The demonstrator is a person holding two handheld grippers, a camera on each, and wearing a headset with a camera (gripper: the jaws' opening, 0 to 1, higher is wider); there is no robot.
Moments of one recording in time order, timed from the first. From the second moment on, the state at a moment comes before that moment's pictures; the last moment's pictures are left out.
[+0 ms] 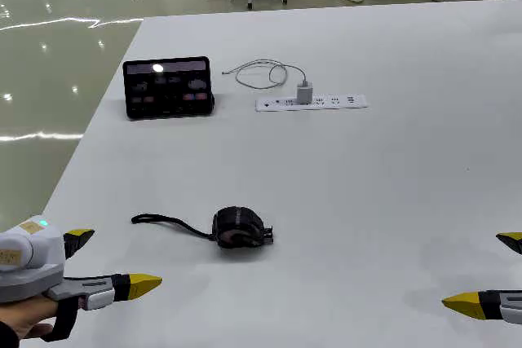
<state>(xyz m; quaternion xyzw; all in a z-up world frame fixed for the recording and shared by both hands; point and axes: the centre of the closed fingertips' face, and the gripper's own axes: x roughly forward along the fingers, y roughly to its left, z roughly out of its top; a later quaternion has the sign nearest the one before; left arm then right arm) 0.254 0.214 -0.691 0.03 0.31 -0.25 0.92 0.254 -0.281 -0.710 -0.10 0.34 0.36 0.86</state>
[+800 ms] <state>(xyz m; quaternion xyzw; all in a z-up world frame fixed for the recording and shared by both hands) 0.253 0.212 -0.695 0.02 0.32 -0.27 0.91 0.257 -0.278 -0.709 -0.10 0.33 0.37 0.86</state>
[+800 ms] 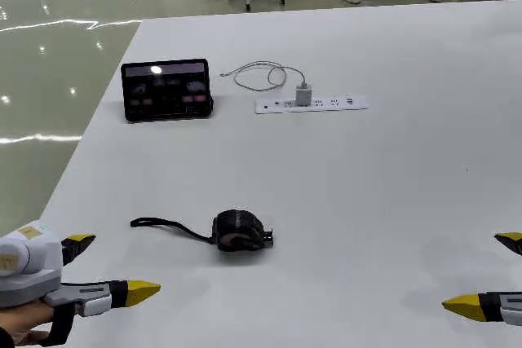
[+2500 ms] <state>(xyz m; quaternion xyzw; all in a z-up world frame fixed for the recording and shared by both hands) 0.333 0.102 -0.689 0.21 0.34 -0.47 0.79 0.318 -0.173 -0.703 -0.16 0.29 0.48 0.81</state>
